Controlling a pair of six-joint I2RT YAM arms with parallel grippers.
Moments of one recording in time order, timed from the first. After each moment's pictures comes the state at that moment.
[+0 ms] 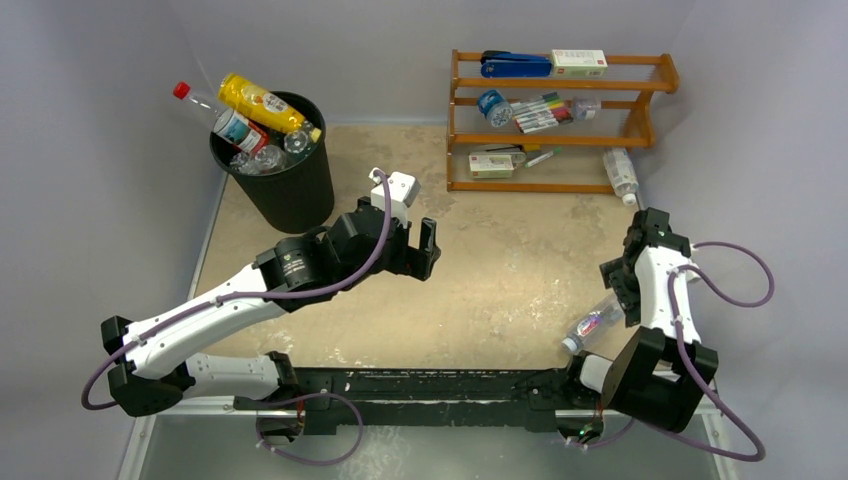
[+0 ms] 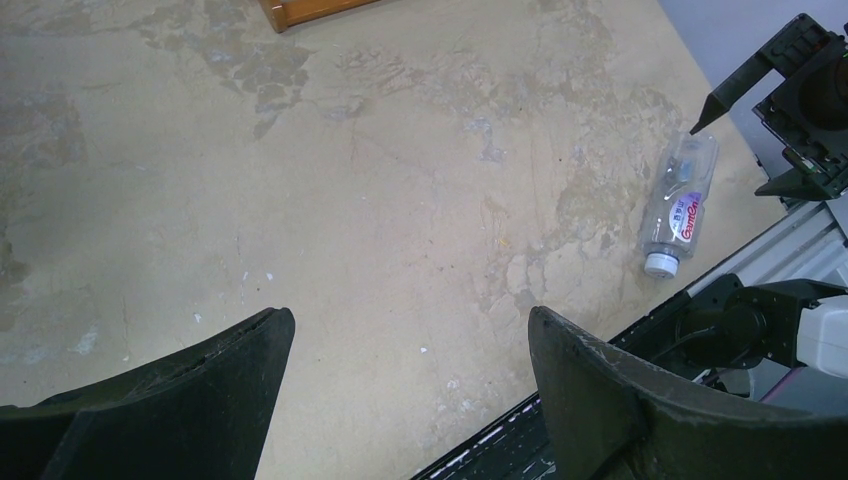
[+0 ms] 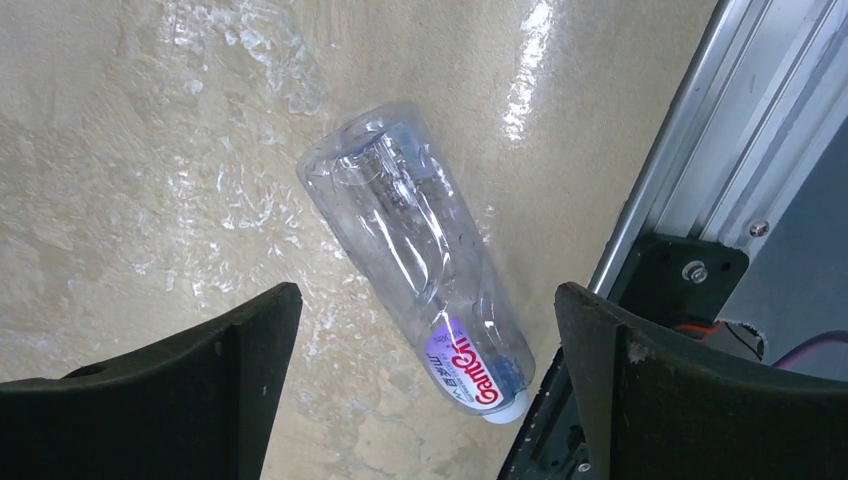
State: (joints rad) left arm -1.09 1.15 1.31 -0.67 -0.39 -0.49; right arm -0.38 1.19 0.89 -1.11 0.40 0.93
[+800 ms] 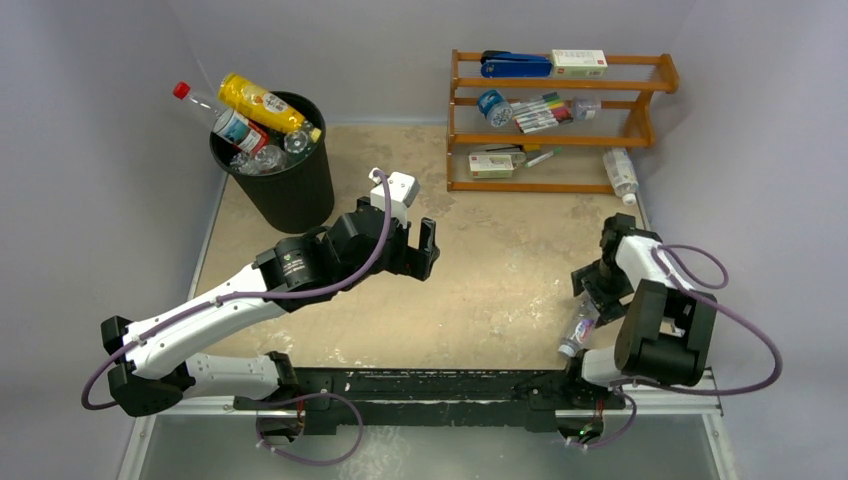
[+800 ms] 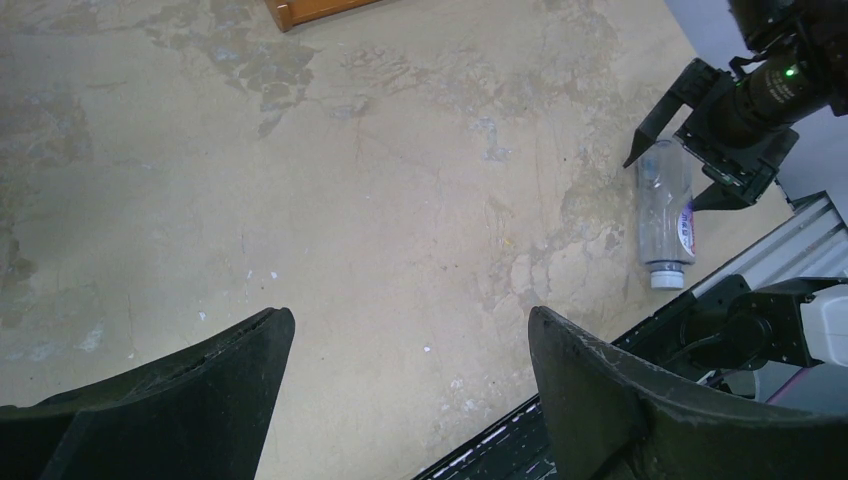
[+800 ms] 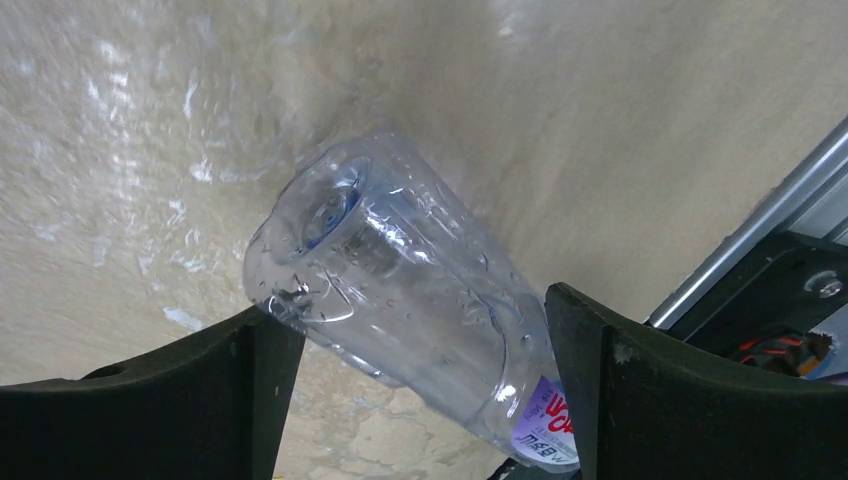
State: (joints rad) left arm -1.09 1.15 1.31 -0.68 -0.40 -0.49; right arm -0.29 1.38 0.79 -0.96 0.25 0.94
